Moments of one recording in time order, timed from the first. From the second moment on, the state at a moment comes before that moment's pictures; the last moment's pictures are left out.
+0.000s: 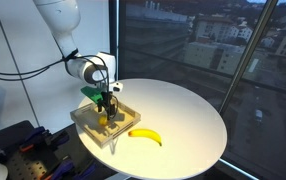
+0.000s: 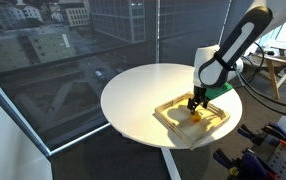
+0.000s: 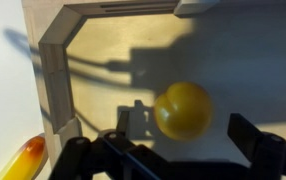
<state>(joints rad) 0.06 0.42 -0.03 -2.38 0.01 2.69 0.14</state>
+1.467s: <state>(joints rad) 0.05 0.19 -0.06 -2.43 0.01 2.58 0.18</state>
